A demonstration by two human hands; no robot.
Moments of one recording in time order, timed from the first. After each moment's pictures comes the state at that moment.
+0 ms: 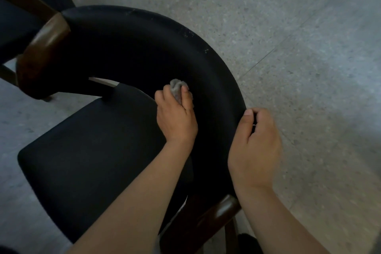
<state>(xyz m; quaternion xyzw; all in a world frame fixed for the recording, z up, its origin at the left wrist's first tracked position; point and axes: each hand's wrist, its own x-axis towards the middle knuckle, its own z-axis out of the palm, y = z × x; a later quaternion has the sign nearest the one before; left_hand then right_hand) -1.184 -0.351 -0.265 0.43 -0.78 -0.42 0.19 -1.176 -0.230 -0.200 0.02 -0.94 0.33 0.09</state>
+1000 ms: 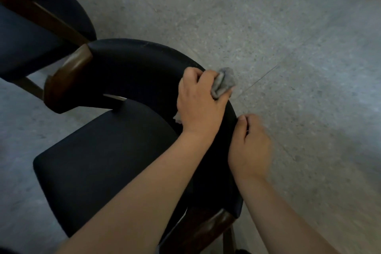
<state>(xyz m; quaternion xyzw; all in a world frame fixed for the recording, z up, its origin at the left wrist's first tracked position) -1.227 -0.351 -0.175 0.28 -0.85 -0.37 0.25 -1.213 -0.237 -0.191 0.02 -0.93 0.36 -0.01</state>
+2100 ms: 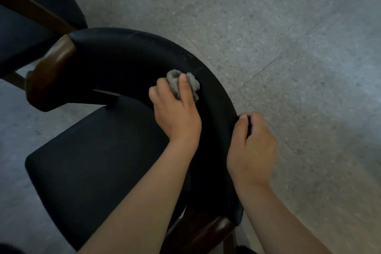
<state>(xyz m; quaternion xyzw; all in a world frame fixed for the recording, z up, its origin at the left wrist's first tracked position) -1.220 -0.356 -0.217 0.47 -0.70 -0.46 0.29 -1.212 -0.235 -0.196 0.04 -0.93 0.36 0.03</state>
